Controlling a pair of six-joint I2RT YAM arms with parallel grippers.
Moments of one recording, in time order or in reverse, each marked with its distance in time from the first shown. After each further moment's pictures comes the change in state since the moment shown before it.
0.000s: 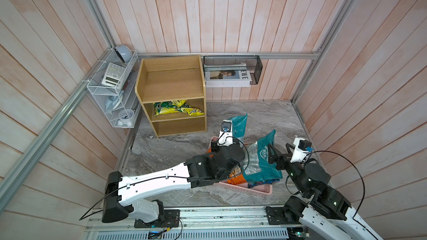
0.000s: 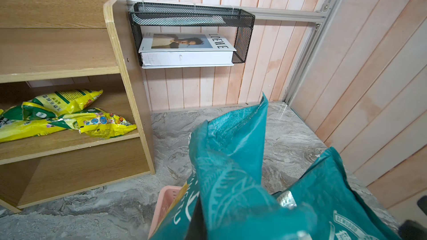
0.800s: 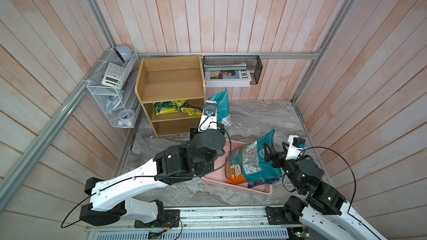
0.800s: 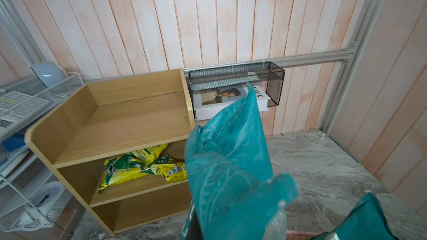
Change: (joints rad) left arm -0.002 -0.105 0.270 -0.258 -0.146 0.254; right arm 0.000 0.051 0.000 0.033 -0.014 -0.013
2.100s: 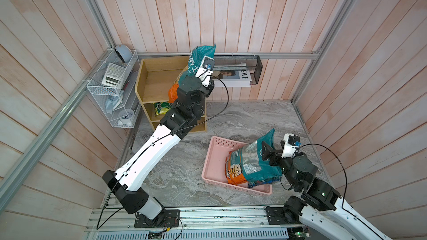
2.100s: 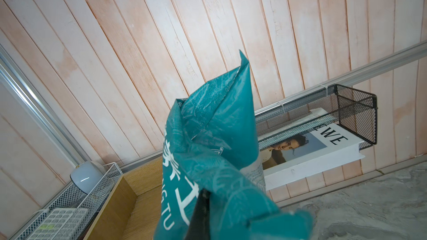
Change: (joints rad) left arm 0.544 0.250 0.260 0.397 0.454 0.671; right arm 0.000 0.095 -0.008 0.052 0.036 -0.029
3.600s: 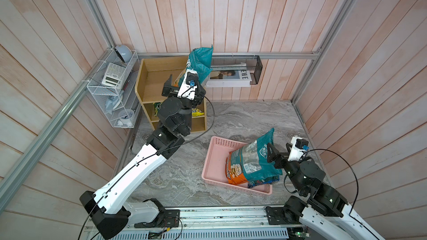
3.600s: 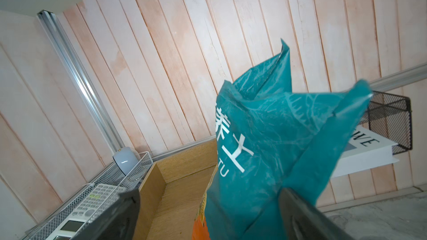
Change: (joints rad) left arm 0.066 -0.271 -0.380 0.222 0.012 0.054; right arm 0.000 -0.087 0.000 -0.064 0.023 0.019
